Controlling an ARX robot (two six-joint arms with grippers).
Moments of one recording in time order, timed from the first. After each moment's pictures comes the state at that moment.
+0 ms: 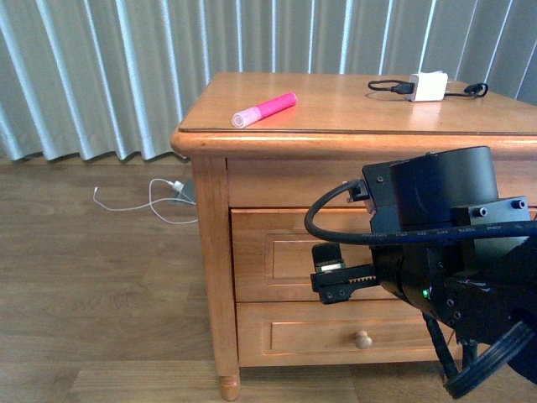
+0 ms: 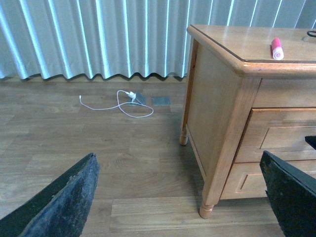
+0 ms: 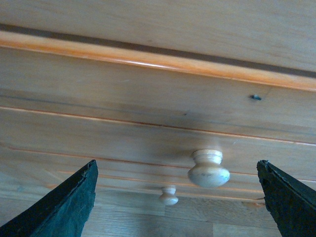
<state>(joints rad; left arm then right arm) 0.00 0.00 0.02 0.00 0.00 0.00 0.39 2.10 0.96 0.62 0.27 0.01</state>
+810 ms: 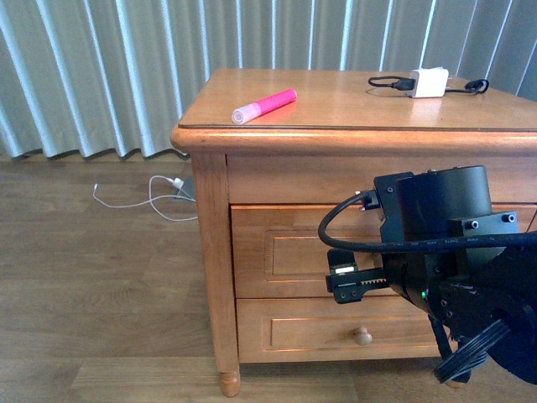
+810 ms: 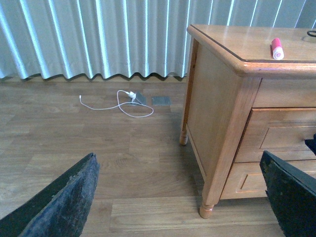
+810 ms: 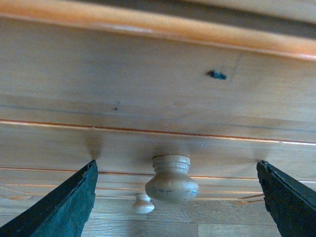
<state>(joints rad) 0.00 0.00 0.02 0.00 0.00 0.00 0.34 2.19 1.01 0.66 0.30 -0.01</state>
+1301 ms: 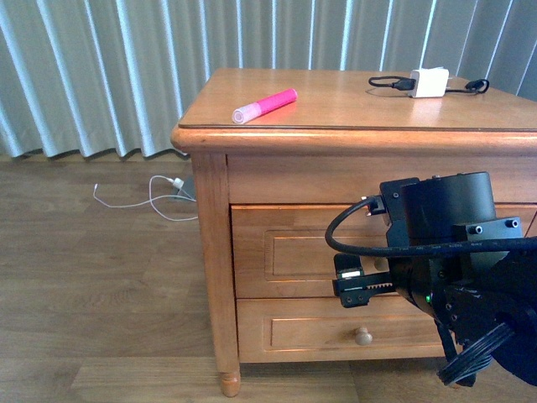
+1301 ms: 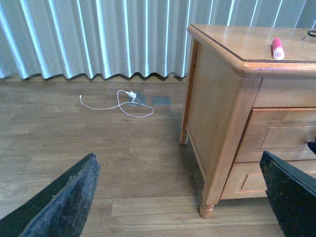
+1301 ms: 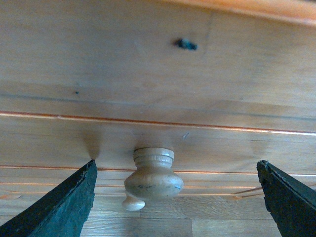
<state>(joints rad) 0.00 0.00 0.02 0.00 0.00 0.00 0.32 2.20 1.01 0.65 0.31 -0.01</state>
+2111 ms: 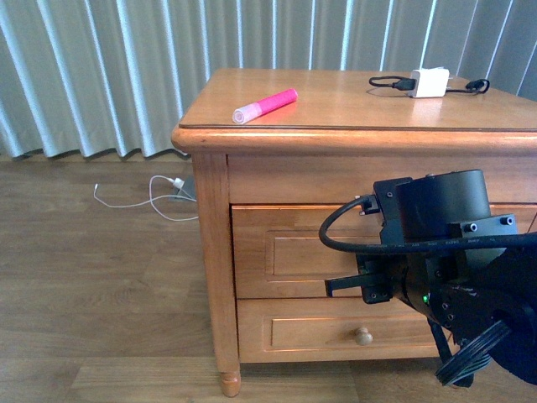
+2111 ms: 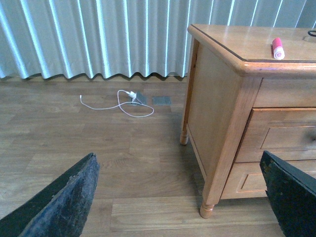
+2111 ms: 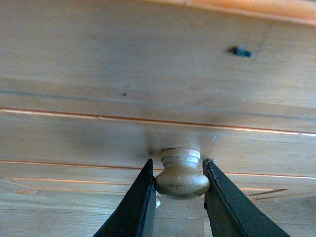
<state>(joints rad) 0.00 0.00 0.02 0.00 0.00 0.00 0.34 2.19 1.00 0.61 0.27 0.02</state>
